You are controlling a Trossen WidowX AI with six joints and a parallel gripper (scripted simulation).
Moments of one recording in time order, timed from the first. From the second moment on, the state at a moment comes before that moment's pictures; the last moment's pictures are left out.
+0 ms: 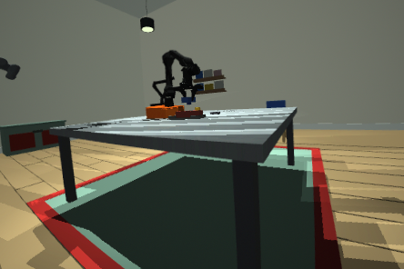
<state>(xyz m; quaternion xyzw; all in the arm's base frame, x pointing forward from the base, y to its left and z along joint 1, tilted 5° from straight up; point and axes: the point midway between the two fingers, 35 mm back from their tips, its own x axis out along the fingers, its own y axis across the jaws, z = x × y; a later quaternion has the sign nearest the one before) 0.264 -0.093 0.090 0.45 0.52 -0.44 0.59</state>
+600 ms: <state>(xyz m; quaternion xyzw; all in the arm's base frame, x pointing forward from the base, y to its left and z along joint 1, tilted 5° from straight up) 0.246 -0.114 0.084 0.49 0.48 -0.48 0.55</state>
